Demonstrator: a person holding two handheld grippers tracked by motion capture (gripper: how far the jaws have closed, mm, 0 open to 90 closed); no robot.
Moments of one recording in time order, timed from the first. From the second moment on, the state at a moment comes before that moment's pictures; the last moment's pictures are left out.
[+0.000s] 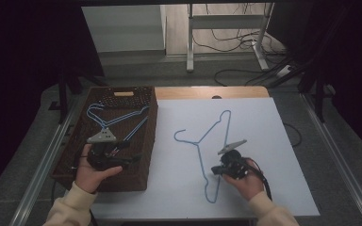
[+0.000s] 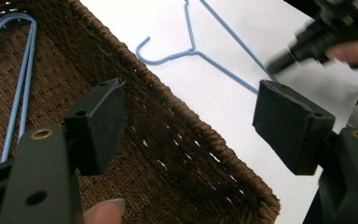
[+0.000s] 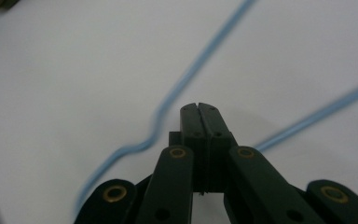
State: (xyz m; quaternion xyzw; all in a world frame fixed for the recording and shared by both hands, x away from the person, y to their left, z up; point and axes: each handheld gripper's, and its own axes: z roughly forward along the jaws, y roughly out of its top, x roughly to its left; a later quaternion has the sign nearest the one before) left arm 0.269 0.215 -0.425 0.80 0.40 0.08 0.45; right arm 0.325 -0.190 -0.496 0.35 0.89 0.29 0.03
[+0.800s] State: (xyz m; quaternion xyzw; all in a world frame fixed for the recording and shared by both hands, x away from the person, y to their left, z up) left arm 0.268 0.213 -0.426 0.80 0.40 0.08 0.44; right arm 0.444 -0.205 -0.508 0.46 0.84 0.26 0.11
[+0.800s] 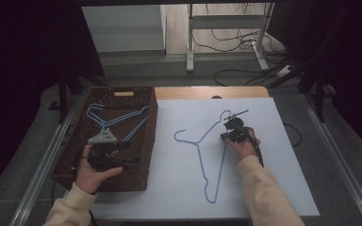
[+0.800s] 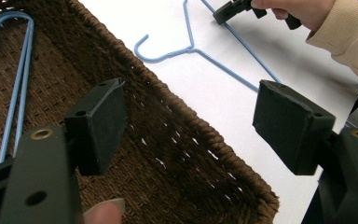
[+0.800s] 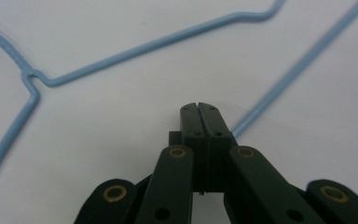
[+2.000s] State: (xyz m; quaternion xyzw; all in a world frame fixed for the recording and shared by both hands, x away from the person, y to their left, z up) left arm 0.268 0.210 -0.426 0.80 0.39 0.08 0.44; right arm 0.427 -0.257 -0.501 0.51 0.82 0.21 0.15
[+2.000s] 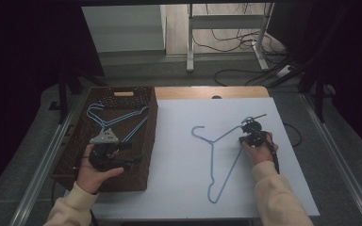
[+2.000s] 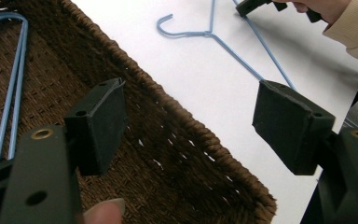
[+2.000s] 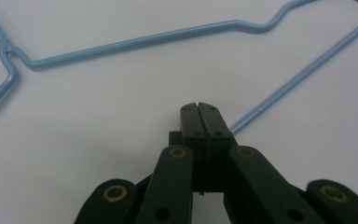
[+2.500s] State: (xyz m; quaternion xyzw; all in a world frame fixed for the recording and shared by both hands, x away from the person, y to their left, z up) left arm 0.269 0.204 -0.424 0.81 0.39 0.08 0.44; right arm 0.394 -0.293 -0.495 0.53 0.81 0.21 0.15
